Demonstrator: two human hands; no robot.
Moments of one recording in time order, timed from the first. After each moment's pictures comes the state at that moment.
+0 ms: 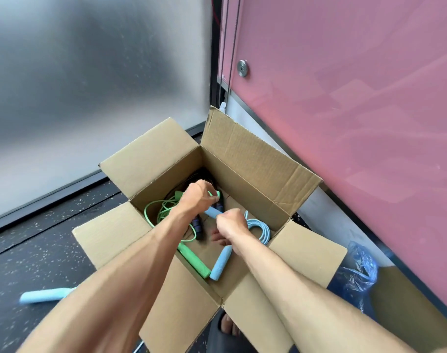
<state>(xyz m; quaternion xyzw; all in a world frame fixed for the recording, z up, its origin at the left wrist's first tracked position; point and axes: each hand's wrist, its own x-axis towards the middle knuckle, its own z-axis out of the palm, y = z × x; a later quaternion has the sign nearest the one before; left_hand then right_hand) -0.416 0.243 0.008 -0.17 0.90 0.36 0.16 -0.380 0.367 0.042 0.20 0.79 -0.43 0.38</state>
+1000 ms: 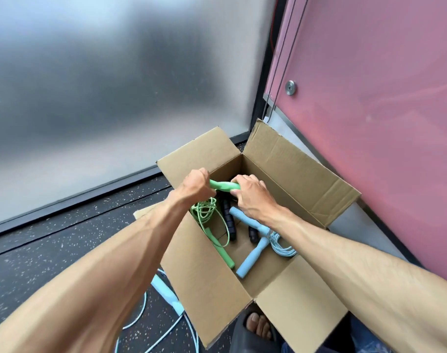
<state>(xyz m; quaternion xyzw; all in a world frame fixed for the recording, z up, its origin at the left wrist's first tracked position) -0.367 0.163 0.096 -0.25 0.92 0.28 0.15 -0.423 0.332 0.070 -0.35 0.91 -0.20 0.11</state>
